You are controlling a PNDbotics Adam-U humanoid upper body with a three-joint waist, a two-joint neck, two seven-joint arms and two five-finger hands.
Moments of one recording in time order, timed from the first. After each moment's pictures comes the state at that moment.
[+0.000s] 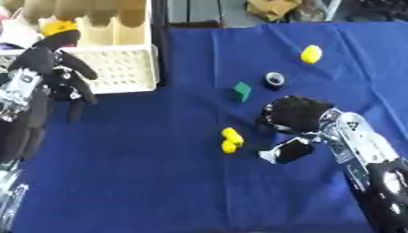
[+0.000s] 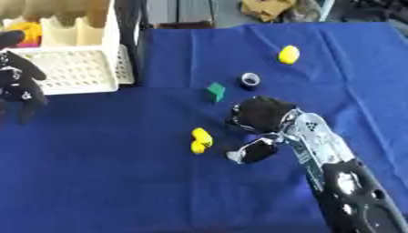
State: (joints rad) left arm -0.47 0.33 -0.13 -1.99 0.05 0.02 -0.10; right arm -0.66 -0.34 0.13 -1.49 1.33 -0.60 0.55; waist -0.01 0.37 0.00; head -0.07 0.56
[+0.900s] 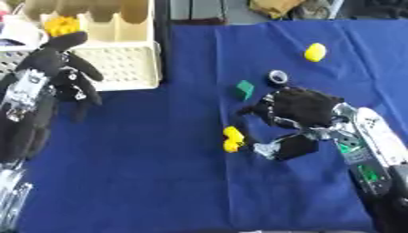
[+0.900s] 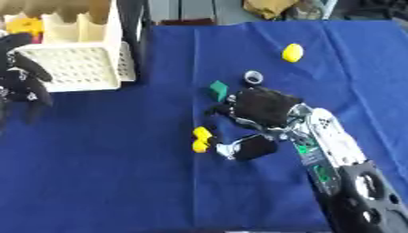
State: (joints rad) left arm -0.47 0.33 -0.13 -1.99 0.04 0.03 -0.11; right arm -0.65 -0.34 0.14 -1.65 1.10 -0.56 0.60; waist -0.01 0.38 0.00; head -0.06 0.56
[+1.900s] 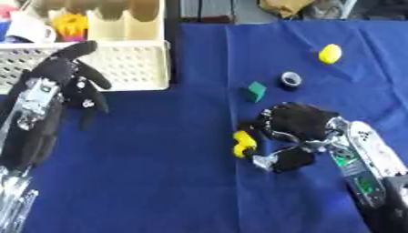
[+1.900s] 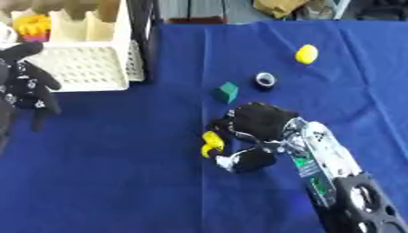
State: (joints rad) left arm -0.48 0.31 -0.13 -1.99 0.01 0.03 -0.12; right arm -0.66 -0.32 0.15 -1.59 1.17 -0.56 0.59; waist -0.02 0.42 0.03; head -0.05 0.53
